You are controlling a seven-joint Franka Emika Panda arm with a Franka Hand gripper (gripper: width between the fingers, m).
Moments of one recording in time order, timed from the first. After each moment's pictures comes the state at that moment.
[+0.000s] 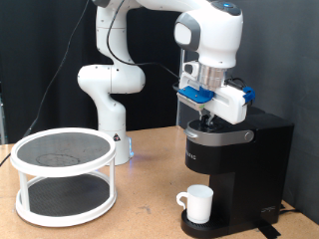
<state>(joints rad) -0.32 0.04 0.52 -2.01 0.04 1.88 2.29</state>
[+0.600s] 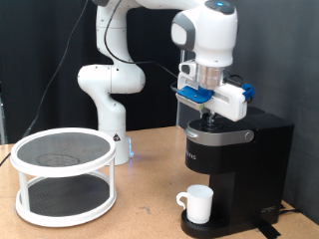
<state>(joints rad) -0.34 -0.01 0.50 -2.03 0.17 1.88 2.14</state>
